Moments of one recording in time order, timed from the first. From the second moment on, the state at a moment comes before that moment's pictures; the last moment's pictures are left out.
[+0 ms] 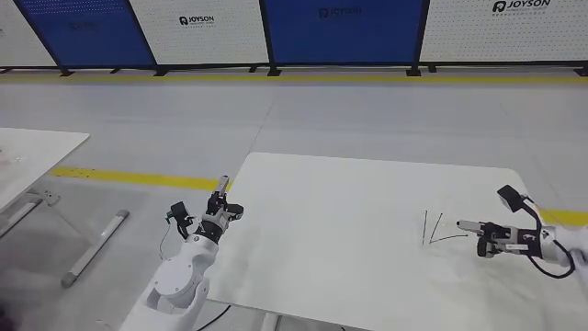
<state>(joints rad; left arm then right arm) 1.73 -1.15 -1.60 -1.80 -0.42 0.00 0.00 -0.85 -0.99 1.26 -0.88 -0.01 -0.20 1.36</state>
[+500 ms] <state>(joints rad) 1.73 -1.15 -1.60 -1.80 -0.42 0.00 0.00 -0.71 -1.04 1.13 -0.70 -0.03 -0.16 1.27</state>
